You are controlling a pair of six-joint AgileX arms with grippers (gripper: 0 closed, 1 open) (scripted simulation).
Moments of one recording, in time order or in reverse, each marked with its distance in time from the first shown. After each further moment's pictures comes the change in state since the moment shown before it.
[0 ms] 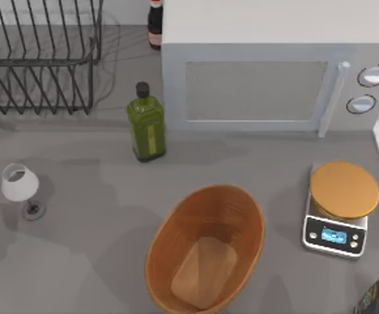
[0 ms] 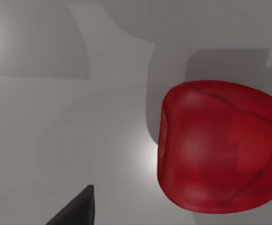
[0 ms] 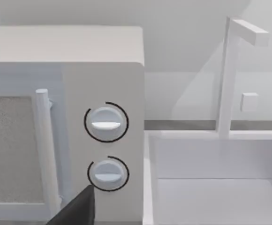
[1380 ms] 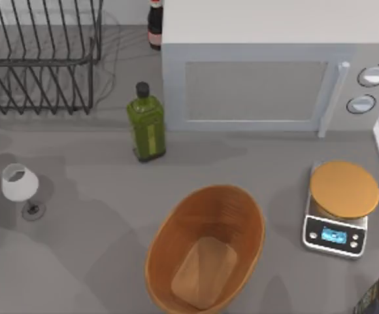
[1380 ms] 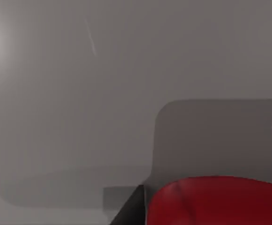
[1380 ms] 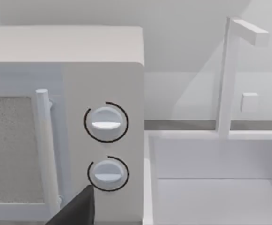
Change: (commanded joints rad) left arm -0.004 0.117 -0.115 0.237 0.002 -0.002; right arm 0.000 0.000 0.000 0.000 0.000 0.000
